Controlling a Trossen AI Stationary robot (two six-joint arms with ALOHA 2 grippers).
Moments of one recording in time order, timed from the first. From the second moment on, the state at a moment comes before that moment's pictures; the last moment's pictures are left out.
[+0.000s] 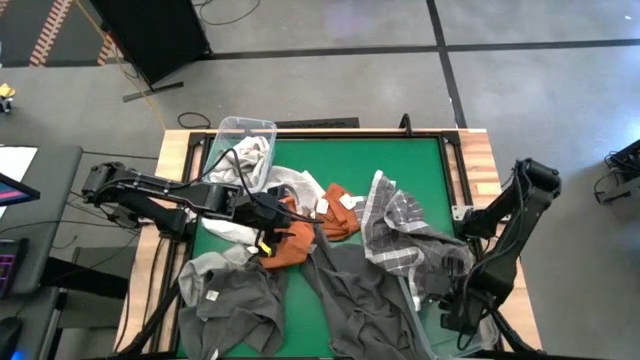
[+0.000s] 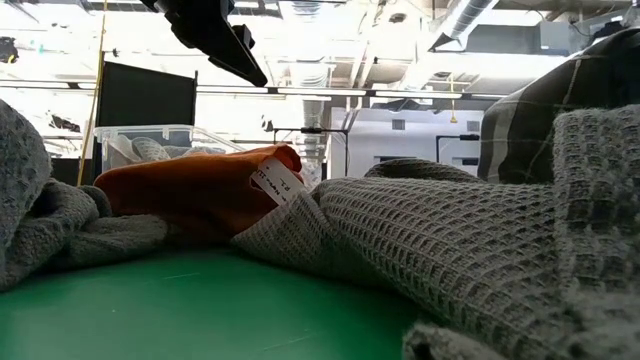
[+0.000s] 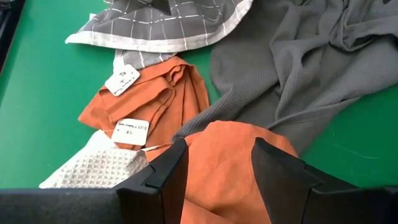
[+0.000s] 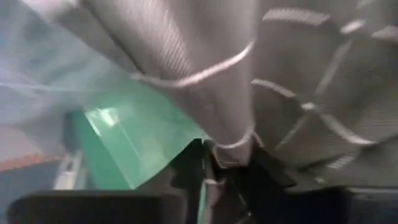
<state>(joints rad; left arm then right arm) -0.14 1.31 1.04 -0.46 -0.13 0.07 1.03 1.37 0.99 -1.01 0.13 1.23</state>
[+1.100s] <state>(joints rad) -0.14 1.31 1.04 -0.46 -0.13 0.07 0.32 1.00 1.00 -0.98 0.17 0.46</state>
